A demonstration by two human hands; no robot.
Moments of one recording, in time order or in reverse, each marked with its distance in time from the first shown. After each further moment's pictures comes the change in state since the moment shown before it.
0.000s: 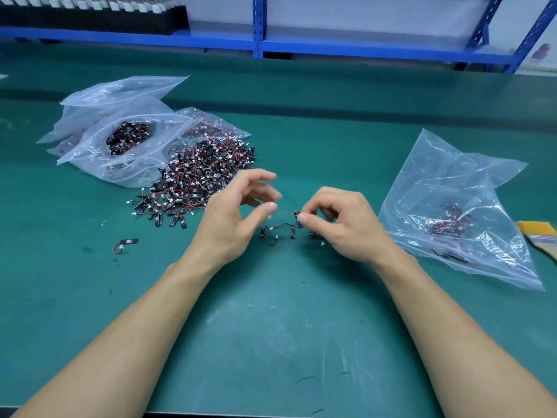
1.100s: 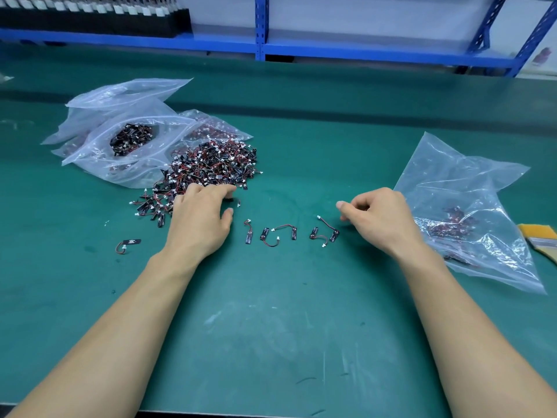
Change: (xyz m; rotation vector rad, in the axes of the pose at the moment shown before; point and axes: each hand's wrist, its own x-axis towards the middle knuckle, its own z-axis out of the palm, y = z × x) left_hand 0.004 -0.035 -0.032 0.820 -0.062 -0.320; right_hand 0.001 0.028 -0.030 -0.320 0.120 0.486
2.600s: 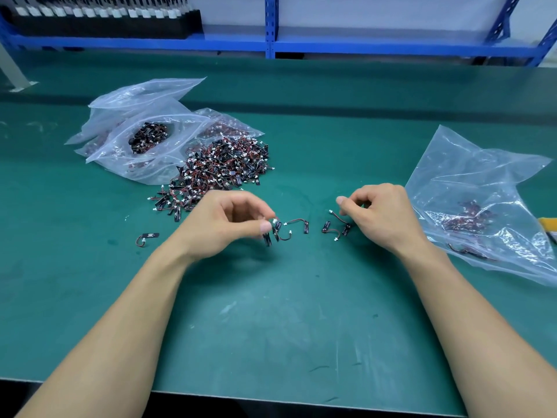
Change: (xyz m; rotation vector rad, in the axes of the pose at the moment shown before) left_hand -0.028 0.016 -0.038 -1.049 -0.377 0.115; right_hand -0.005 -0.004 0.014 0.100 0.049 -0.196
